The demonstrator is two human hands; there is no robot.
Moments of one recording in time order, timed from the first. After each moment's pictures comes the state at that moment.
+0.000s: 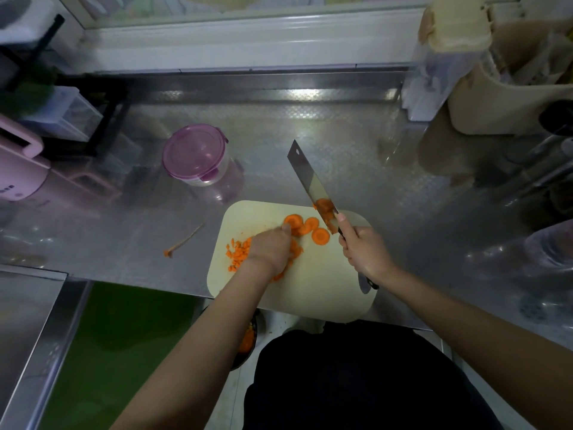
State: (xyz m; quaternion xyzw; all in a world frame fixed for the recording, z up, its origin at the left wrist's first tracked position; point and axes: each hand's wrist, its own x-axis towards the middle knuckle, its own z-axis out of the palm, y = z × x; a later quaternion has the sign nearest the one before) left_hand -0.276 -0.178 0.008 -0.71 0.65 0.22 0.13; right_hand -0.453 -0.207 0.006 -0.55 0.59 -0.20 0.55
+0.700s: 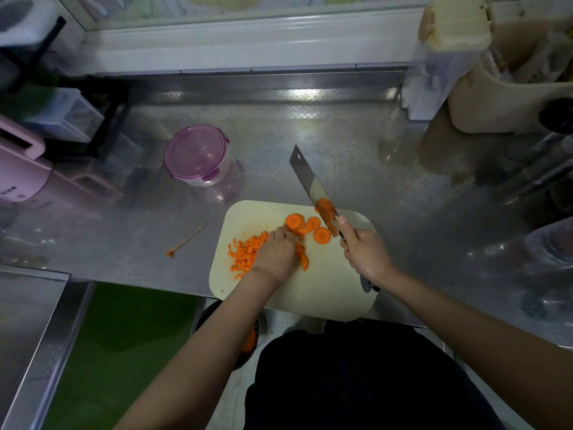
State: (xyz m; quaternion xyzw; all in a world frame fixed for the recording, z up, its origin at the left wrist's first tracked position) left_hand -0.285 -0.166 0.001 -0.71 0.67 0.20 0.10; right_hand -0.454 -0.200 0.005 -0.55 0.59 -0.20 0.56
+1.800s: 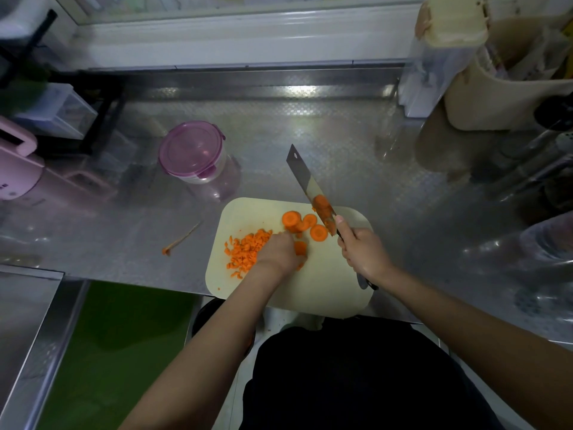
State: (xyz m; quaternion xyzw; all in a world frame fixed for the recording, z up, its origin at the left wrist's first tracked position) left_hand -0.296 -0.170 0.014 -0.76 0.56 0.33 0.05; right_hand -0.455 -0.199 0.003 -0.55 0.60 -0.19 0.55
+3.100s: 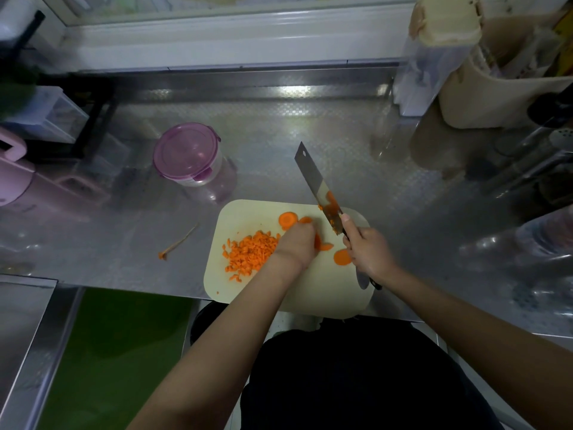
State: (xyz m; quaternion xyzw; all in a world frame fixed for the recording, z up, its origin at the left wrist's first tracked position) left_hand -0.319 -0.194 0.012 -0.69 0.65 0.32 0.02; right_hand -0.461 -0.201 -0.002 -0.55 0.62 -0.21 0.53
